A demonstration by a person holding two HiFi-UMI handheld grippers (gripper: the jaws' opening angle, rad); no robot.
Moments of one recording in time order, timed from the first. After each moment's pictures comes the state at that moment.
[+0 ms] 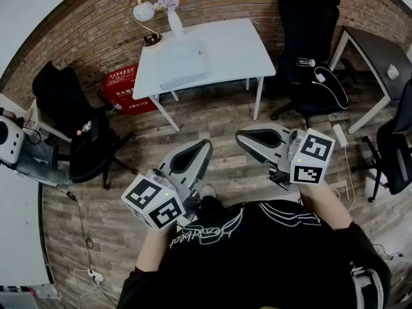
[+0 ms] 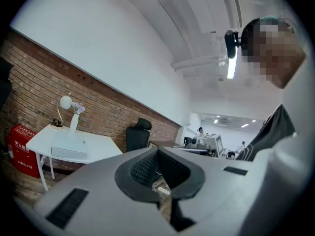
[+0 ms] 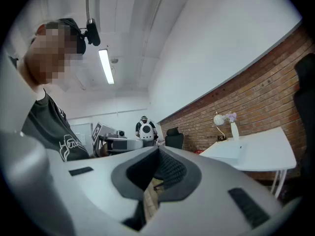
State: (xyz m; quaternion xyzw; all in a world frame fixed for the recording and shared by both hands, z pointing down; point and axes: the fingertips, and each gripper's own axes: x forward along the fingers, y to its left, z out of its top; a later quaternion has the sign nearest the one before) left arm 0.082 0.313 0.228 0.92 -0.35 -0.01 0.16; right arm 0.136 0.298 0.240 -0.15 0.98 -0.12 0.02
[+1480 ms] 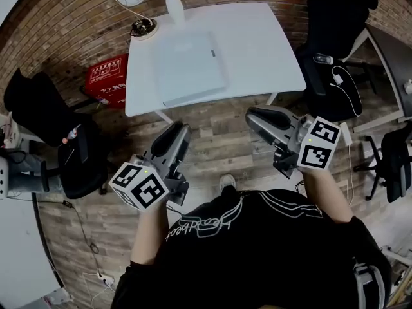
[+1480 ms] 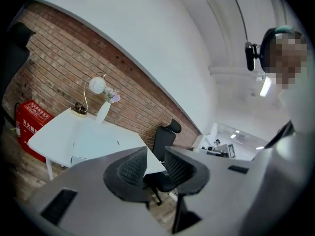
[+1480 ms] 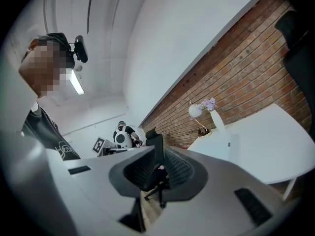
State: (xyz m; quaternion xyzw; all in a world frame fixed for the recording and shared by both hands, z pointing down) left arm -0.080 0.015 0.315 0.87 -0.41 -0.03 0.28; right arm 0.058 0.004 0.306 -0.21 0.95 -0.25 0.03
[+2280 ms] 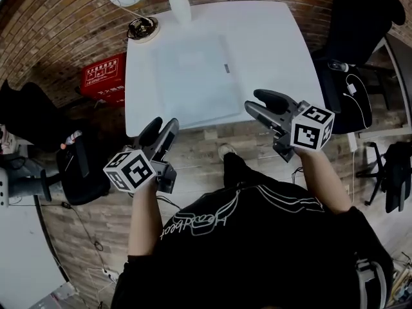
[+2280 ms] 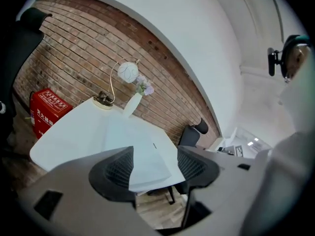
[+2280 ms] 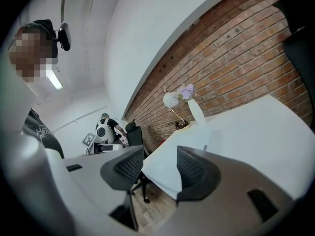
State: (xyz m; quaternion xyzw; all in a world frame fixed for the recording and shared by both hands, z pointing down) left arm -0.169 -0.152 0.403 0.80 -0.47 0.00 0.37; right arm 0.037 -0.187 0.394 -0.26 0.92 -0.29 -0.04
